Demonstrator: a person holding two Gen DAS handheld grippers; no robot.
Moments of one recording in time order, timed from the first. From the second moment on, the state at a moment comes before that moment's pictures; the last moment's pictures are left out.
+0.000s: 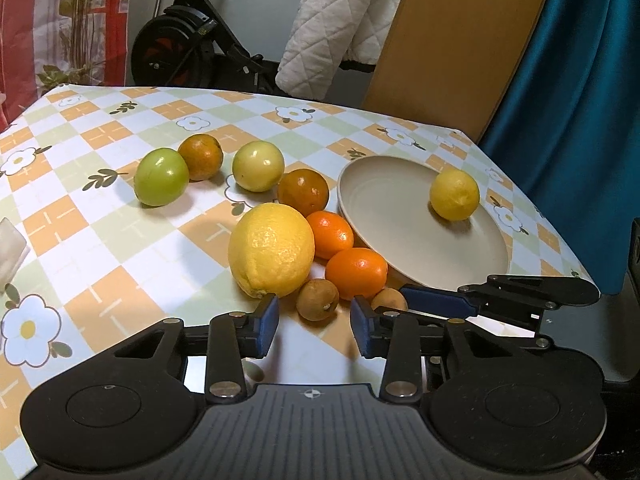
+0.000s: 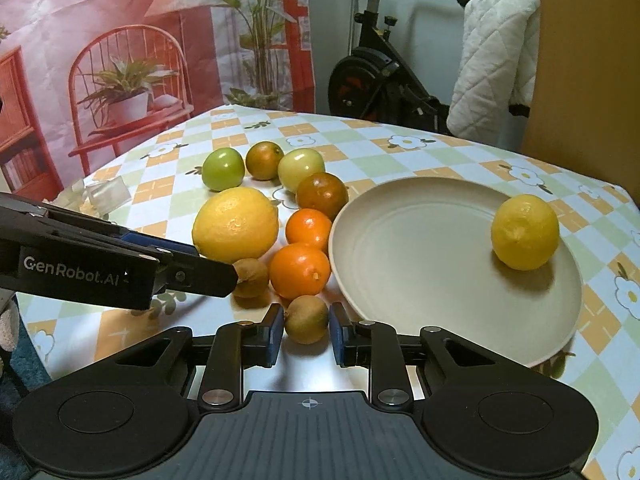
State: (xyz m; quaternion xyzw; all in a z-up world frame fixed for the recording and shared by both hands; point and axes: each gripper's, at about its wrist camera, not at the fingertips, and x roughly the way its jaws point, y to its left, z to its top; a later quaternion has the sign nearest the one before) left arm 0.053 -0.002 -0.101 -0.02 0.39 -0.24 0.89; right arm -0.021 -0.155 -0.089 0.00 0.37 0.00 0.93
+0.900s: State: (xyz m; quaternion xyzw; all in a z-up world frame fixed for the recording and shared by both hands) left arm 0.064 -0.017 -0.115 0.01 0.38 -0.23 0.90; right arm -0.025 -0.160 -0.091 0.01 0.36 0.01 0.93
